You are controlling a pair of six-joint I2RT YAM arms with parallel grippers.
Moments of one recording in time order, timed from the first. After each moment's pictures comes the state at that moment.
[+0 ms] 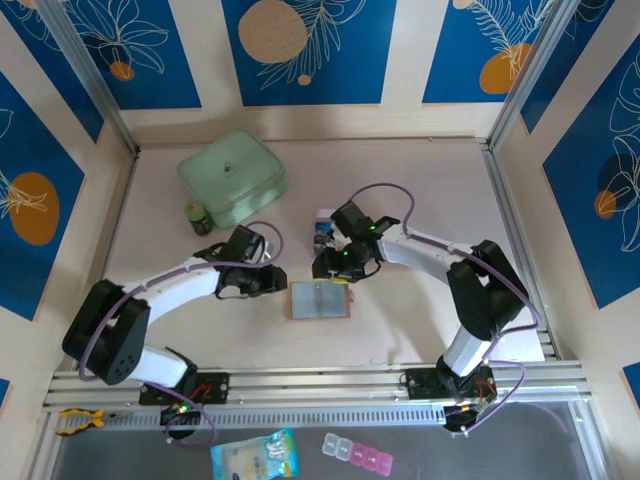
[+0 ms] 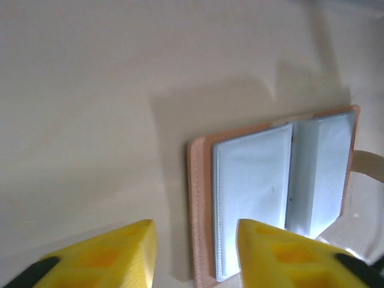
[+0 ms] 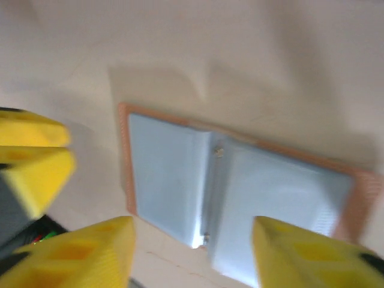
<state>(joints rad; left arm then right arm) -0.53 1.40 0.73 -0.42 0.32 -0.64 0.65 1.66 1.08 -0.62 -0.41 0.64</state>
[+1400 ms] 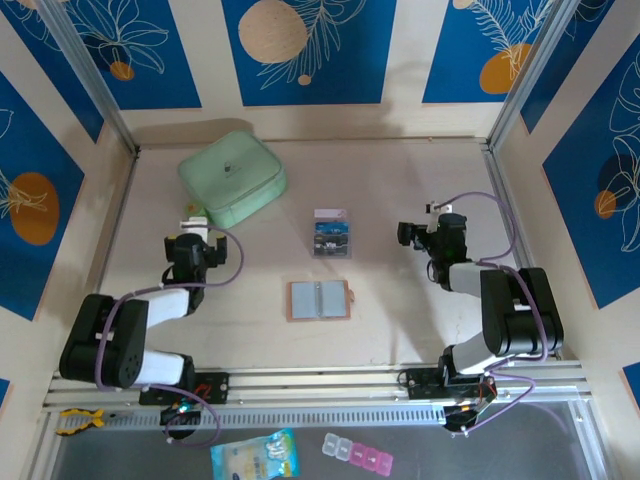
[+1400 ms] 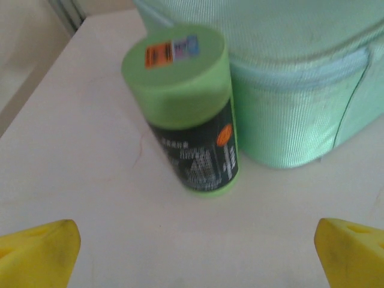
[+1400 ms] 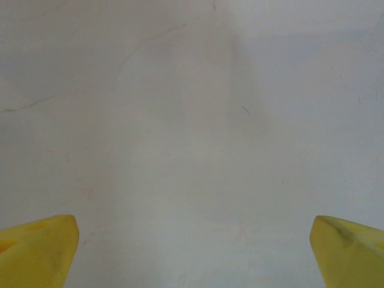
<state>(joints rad) -0.14 1.37 0.35 0.57 -0.31 0.03 0.02 1.49 0.48 0.50 -0.05 0.08</state>
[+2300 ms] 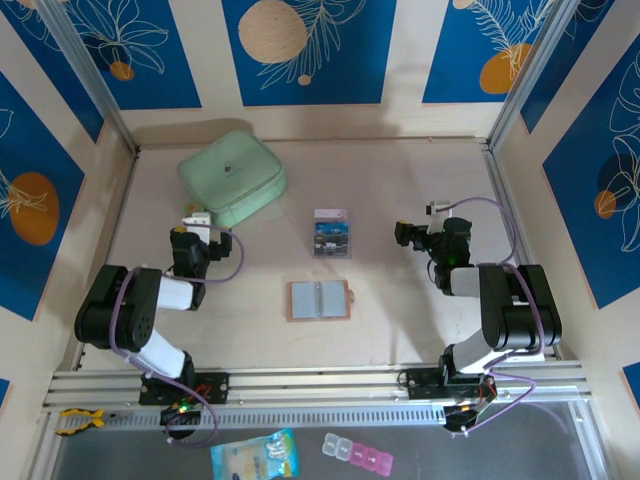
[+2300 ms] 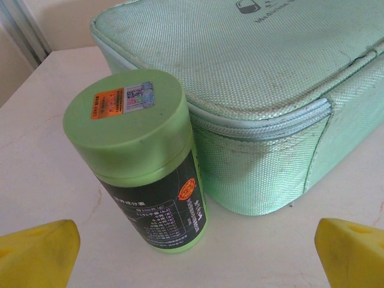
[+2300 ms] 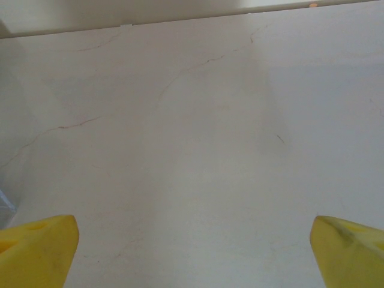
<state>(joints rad) -0.10 1.57 0.35 0.88 -0.18 0.05 0.00 1.52 0.43 0.67 -0.19 0.08</state>
